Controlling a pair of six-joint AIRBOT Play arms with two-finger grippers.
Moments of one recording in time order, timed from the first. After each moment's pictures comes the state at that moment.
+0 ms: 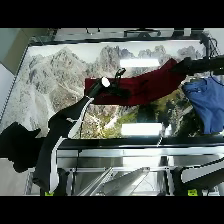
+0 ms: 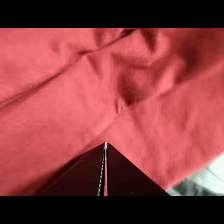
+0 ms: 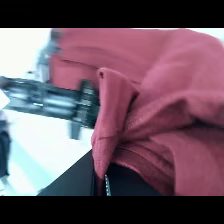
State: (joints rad) left arm -0.53 -2.23 1.98 0.81 -0.92 -1.24; right arm -0.31 -1.72 1.76 -0.53 1.51 1.11
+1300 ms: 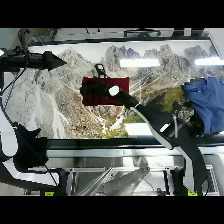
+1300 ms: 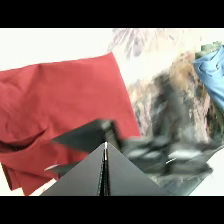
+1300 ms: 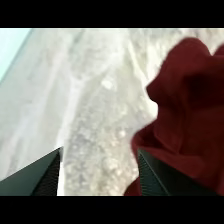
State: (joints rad) left arm 0.18 -1.61 1.83 0.68 -1.41 -1.19; right arm 0.66 -2.04 1.81 -0.36 0.41 0.94
